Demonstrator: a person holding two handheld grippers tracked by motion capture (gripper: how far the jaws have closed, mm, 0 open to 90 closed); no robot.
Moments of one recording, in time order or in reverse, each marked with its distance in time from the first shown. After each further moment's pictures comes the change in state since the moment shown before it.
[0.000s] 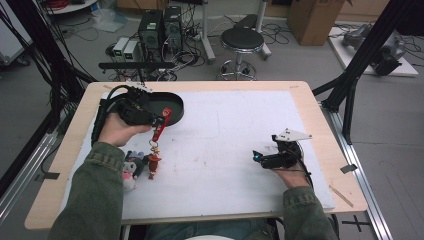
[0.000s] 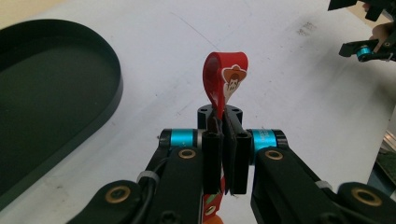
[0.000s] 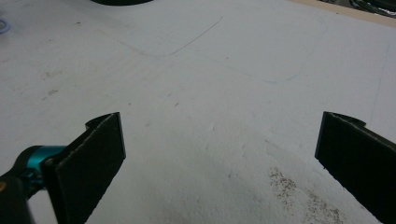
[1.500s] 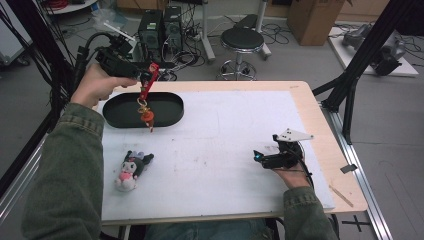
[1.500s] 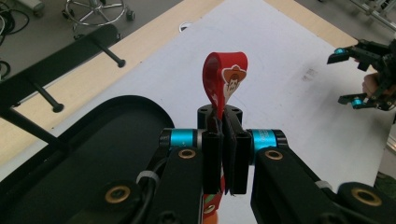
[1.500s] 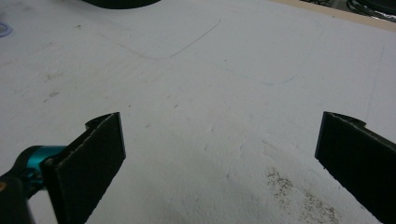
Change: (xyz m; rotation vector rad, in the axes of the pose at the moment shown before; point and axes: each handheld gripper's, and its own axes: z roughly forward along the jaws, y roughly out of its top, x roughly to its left) left arm 0.049 0.086 -0.060 -0.052 0.008 0.046; right arm 0.000 0.000 -0.003 -0.011 -0.004 0.007
